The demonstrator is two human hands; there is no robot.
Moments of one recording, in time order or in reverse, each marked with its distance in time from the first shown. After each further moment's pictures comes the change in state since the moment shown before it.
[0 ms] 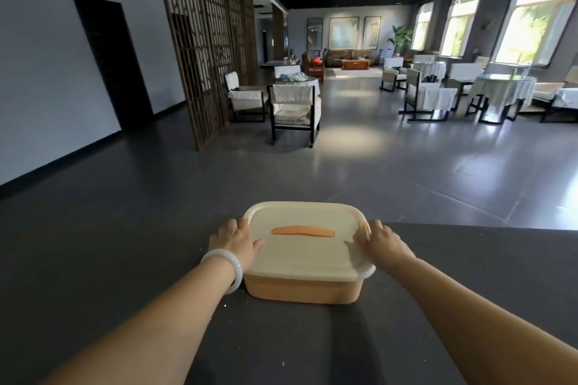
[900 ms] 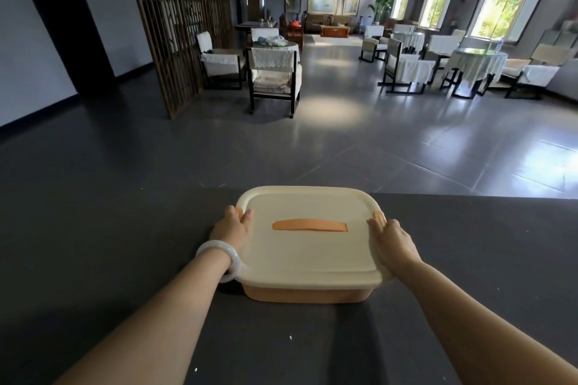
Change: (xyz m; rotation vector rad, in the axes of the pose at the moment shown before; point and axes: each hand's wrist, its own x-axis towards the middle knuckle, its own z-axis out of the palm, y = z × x) left_hand 0.040 -0.025 0.050 -0.742 -0.127 -0.178; right_hand -0.006 0.005 0.049 0.225 0.136 0.265
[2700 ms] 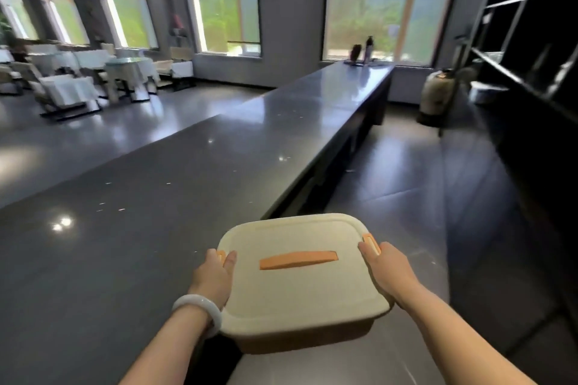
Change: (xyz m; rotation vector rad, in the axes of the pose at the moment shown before) left_hand -0.647 0.148 0.311 0.192 -0.711 0.728; right_hand -0.588 0.542 -0.322 0.190 0.643 0.758
